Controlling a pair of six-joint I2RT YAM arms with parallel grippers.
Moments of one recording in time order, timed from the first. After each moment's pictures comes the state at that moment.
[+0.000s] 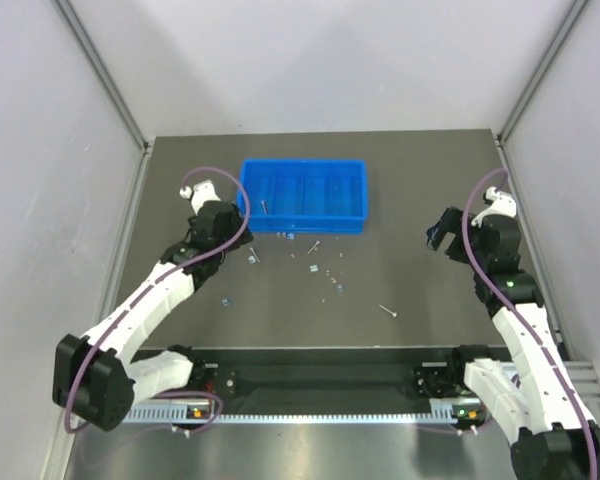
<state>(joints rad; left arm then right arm) -0.41 1.13 0.84 -0.32 -0.38 -0.61 0.07 0.75 0.70 -0.42 0.04 0.37</state>
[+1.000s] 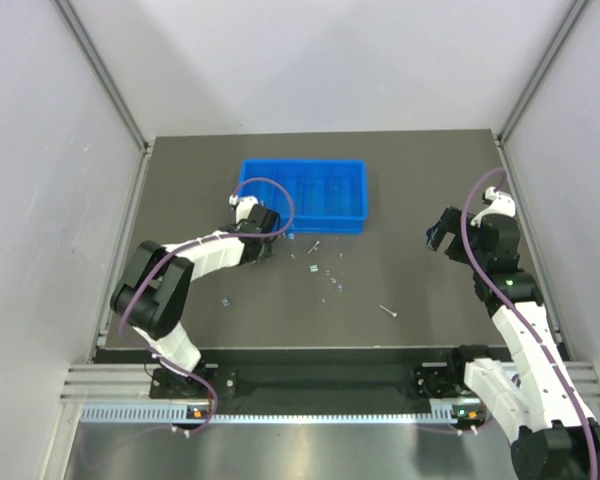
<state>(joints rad) -0.50 1.68 0.91 -0.26 -0.45 -0.60 0.07 0.77 0.70 -0.42 0.04 0.37</state>
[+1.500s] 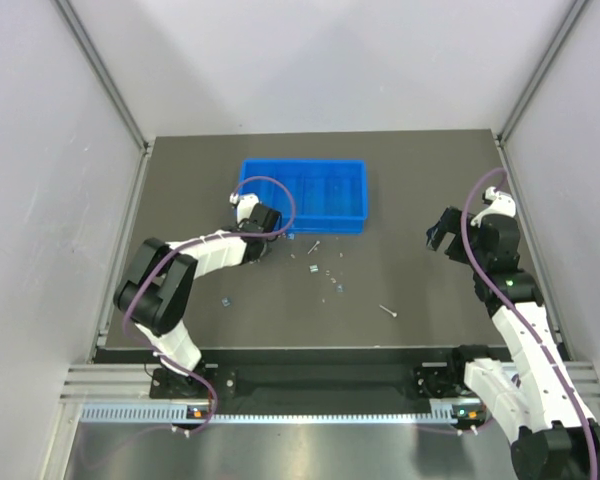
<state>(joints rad) -0.50 1.71 0.92 -0.20 -0.49 -0.63 0.07 0.77 0.70 -0.42 0.04 0.37</state>
